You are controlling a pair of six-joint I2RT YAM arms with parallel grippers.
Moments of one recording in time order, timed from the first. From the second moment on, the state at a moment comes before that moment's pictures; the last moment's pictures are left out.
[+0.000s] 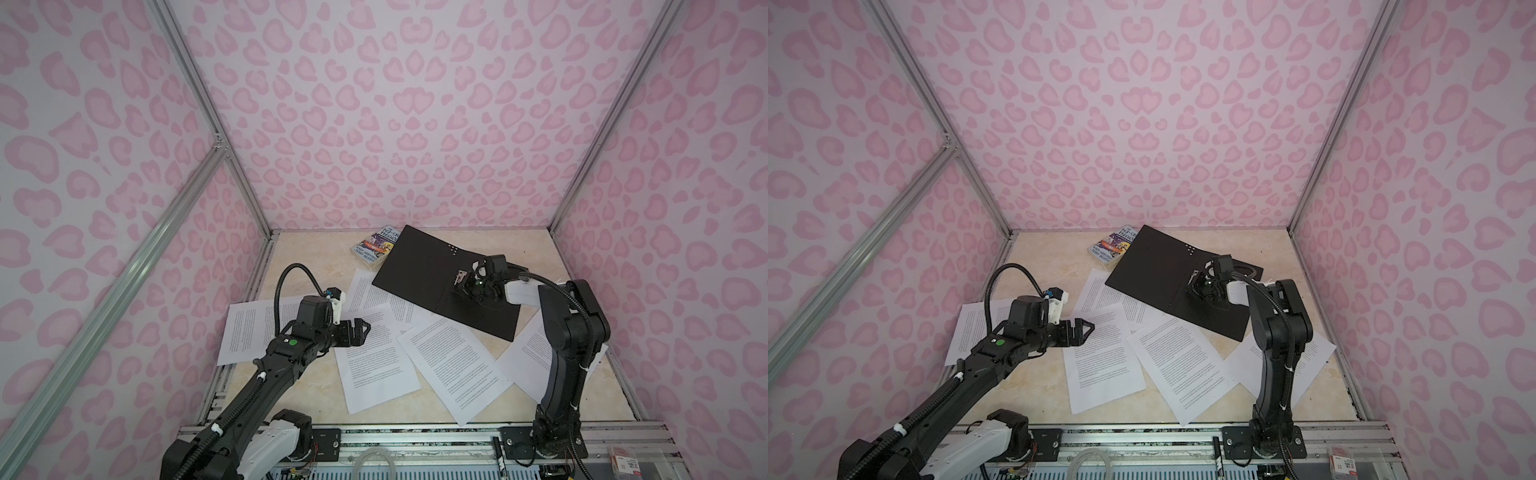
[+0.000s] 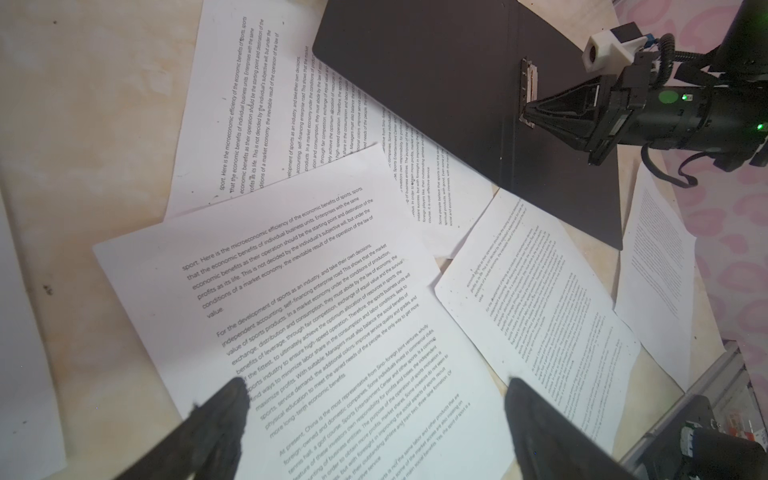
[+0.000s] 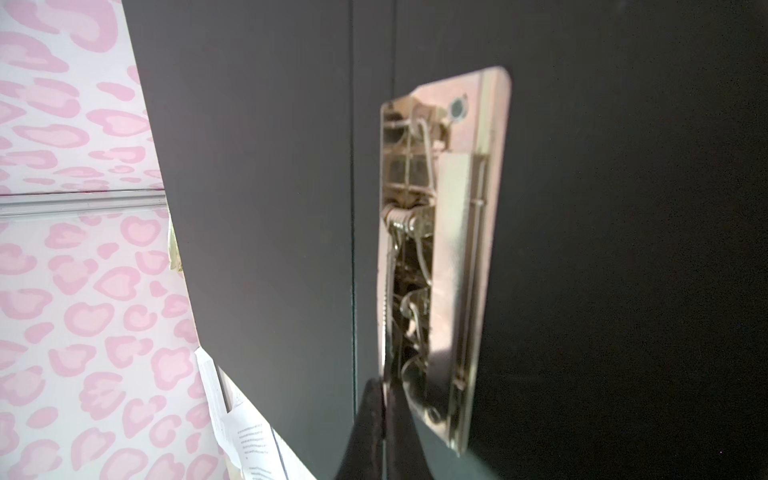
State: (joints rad) left arm -0.29 0.99 0.61 -0.43 0.31 -0.33; right arm 0.17 2.02 1.12 0.02 -0.52 0.84
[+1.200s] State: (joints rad) left arm -0.36 1.10 0.72 -0.44 0.34 -0.37; right arm 0.10 1.82 1.03 -0.41 -0.74 0.53
